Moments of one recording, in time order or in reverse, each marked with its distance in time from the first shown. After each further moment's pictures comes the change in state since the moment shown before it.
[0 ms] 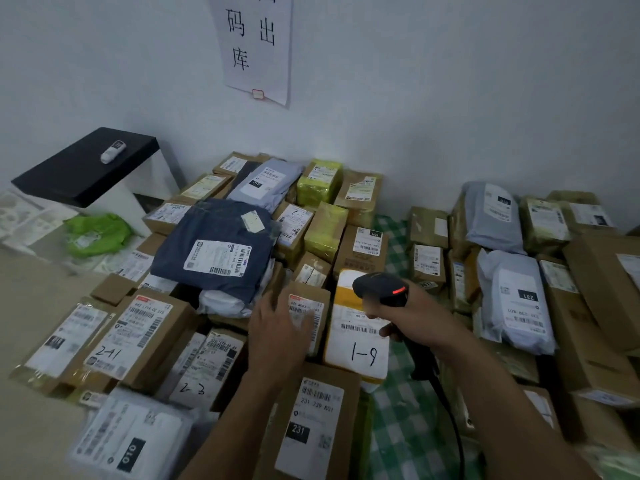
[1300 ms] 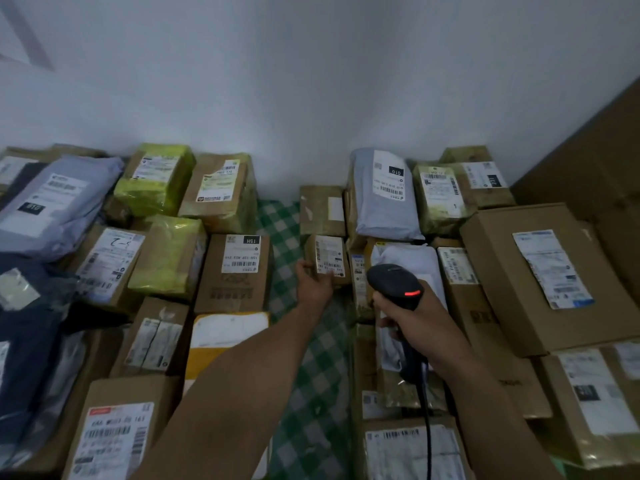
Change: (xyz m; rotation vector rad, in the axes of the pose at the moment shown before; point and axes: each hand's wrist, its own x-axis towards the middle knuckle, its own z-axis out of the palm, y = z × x) left_hand 0.172 0.217 0.299 -0.672 -0.390 -0.350; right_hand 0.063 0.129 -0.197 0.303 0.491 0.228
